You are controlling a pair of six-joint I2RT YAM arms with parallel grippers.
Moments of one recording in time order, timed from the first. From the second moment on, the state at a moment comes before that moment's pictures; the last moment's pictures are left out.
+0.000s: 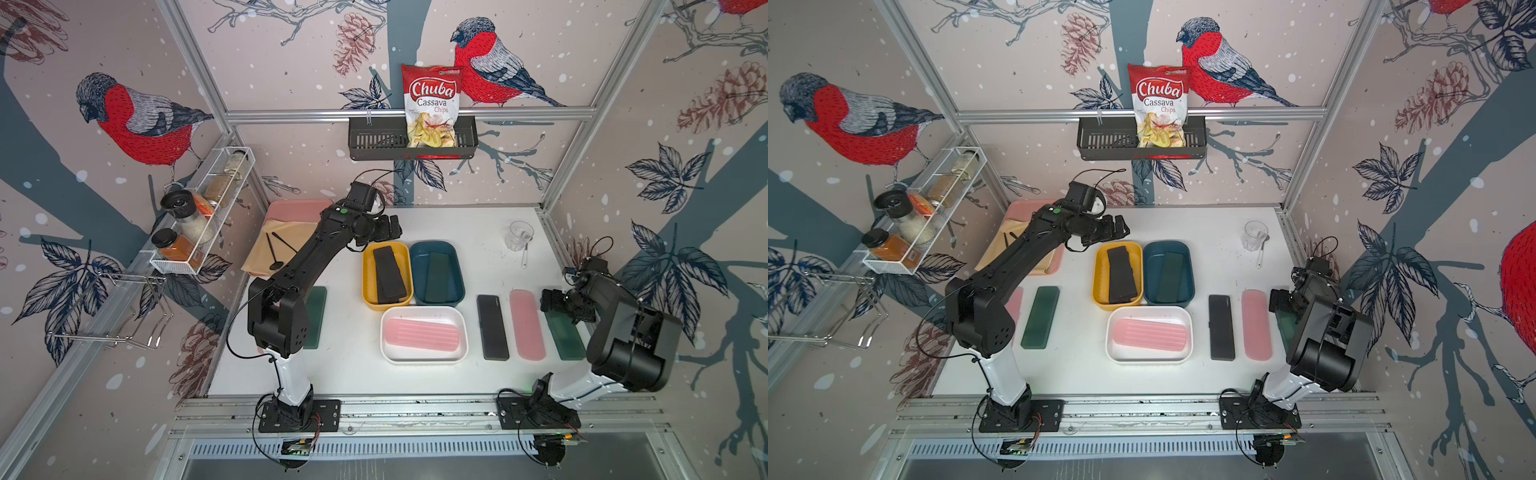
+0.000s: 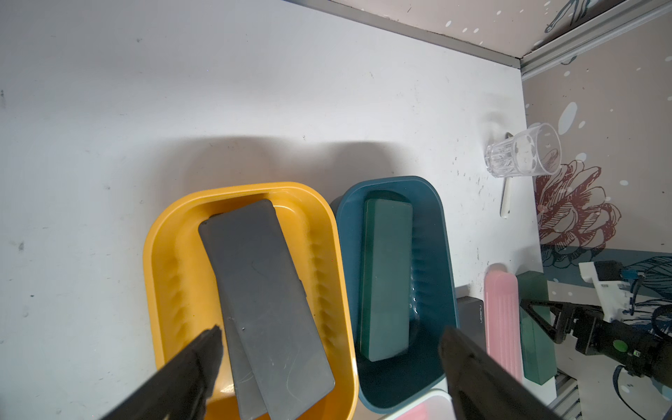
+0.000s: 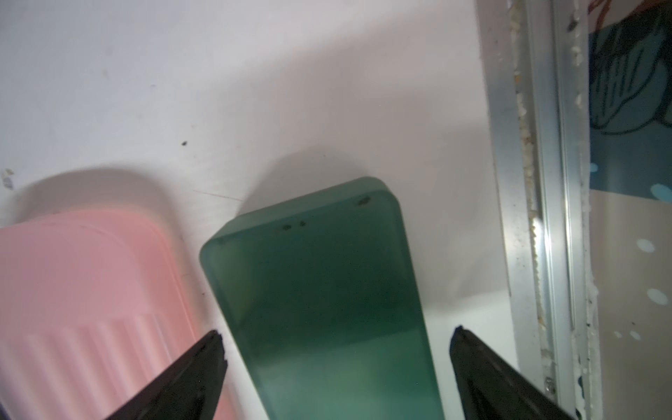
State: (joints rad) left arm -0.40 1.85 1.77 -0.83 0.25 -0.47; right arm -0.45 1.59 0.90 -0.66 -0.03 -0.26
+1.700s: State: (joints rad) left arm -0.39 1.76 1.64 -0.78 0.25 -0.52; right arm -0.24 1.56 1.11 -0.75 0.04 -0.22
